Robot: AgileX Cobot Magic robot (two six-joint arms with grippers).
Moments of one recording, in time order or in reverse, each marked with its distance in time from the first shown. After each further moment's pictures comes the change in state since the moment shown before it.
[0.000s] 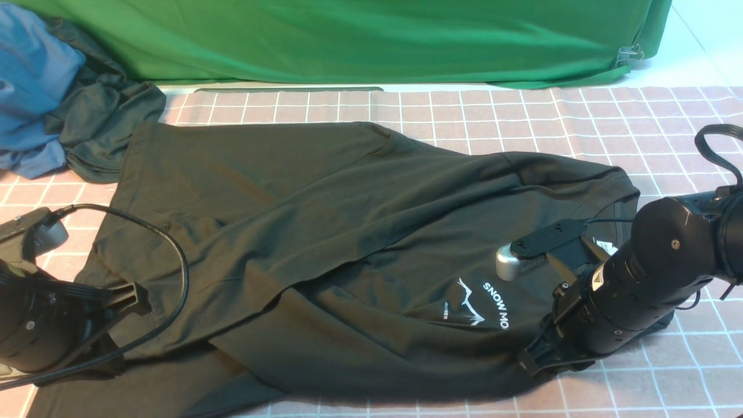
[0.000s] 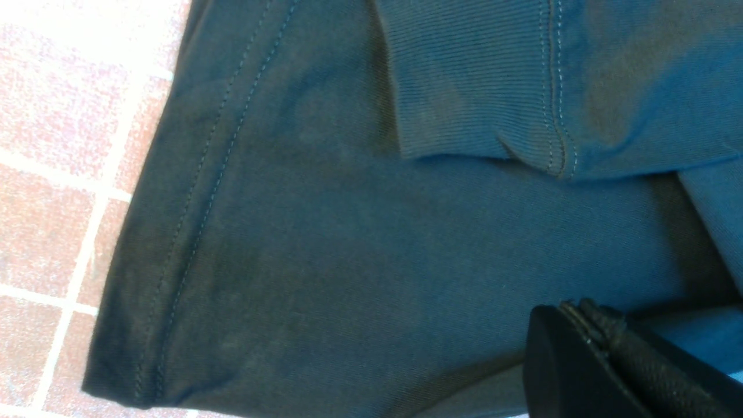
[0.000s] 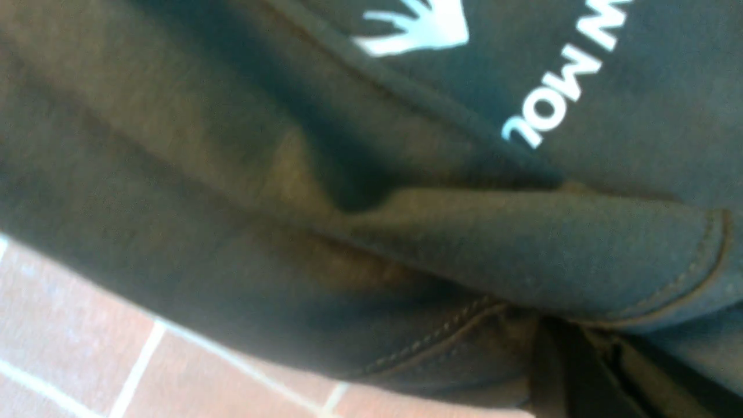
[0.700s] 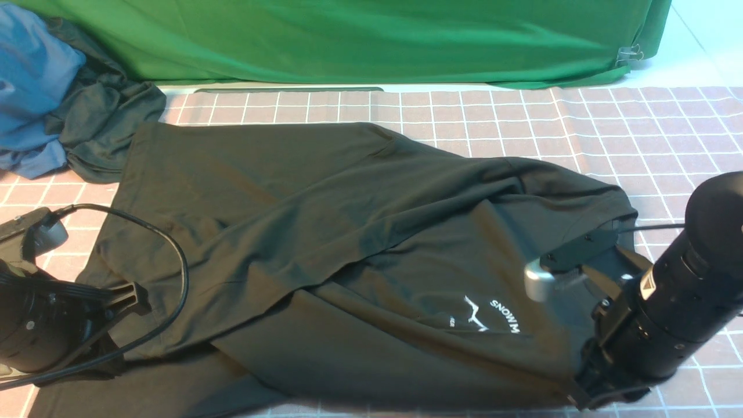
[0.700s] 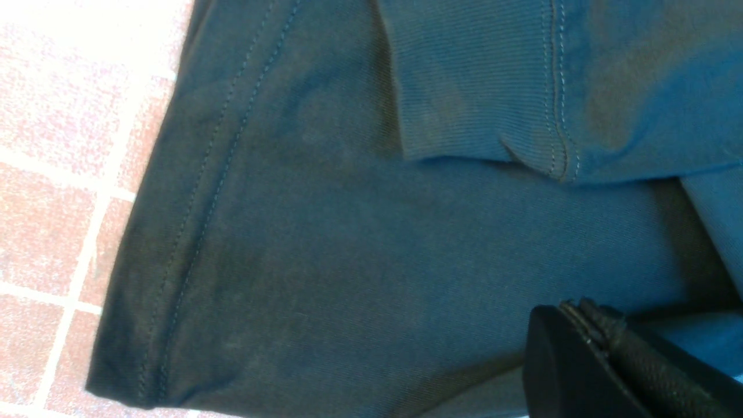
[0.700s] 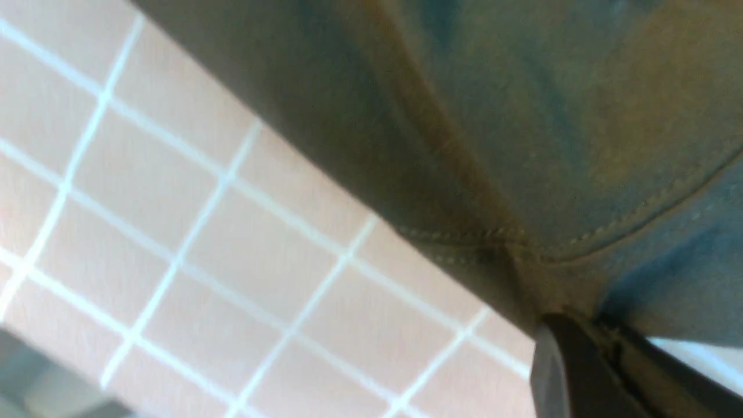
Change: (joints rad) right arm 0.000 -0.172 0.000 -0.017 0.332 -0.003; left arm 0.000 0.000 0.000 0.000 0.000 0.000
